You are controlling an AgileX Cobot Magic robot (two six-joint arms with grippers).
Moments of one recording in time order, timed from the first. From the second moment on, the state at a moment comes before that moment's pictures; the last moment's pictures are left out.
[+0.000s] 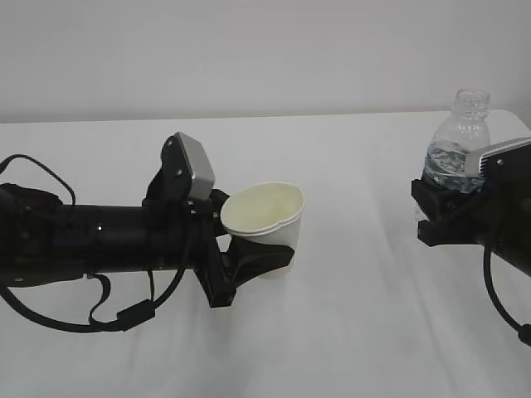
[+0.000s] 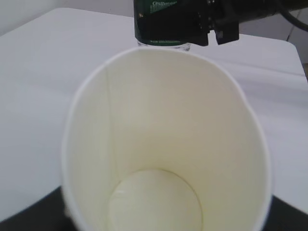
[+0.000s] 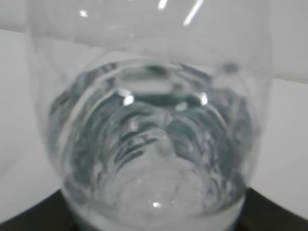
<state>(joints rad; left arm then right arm) -0.51 1.92 -0.77 0.94 -0.91 -0.47 0.11 1.77 -0.43 -0.17 -1.00 -0.04</state>
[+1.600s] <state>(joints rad) -0.63 2.03 -0.97 1.13 -0.78 -0.65 0.11 1.51 -0.43 -0.23 -0.64 -0.07</state>
